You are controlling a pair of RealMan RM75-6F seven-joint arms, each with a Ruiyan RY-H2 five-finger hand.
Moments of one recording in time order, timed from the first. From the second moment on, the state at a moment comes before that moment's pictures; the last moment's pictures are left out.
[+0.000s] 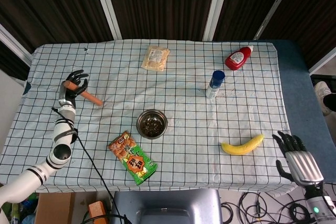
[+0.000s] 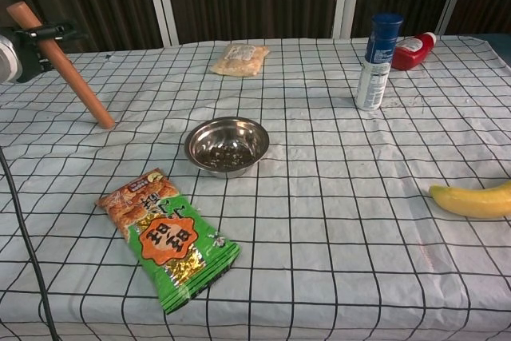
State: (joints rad) left arm -0.70 -1.65 -0.73 -1.02 0.70 0.66 -0.69; right arm 0.12 -1.01 -0.04 -1.76 -1.46 1.26 -0.13
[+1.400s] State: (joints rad) left arm -0.85 -1.87 -0.67 -0.62 1.03 0.71 -1.15; right arm 0.11 -0.98 -0.03 -1.76 -1.46 1.29 -0.09
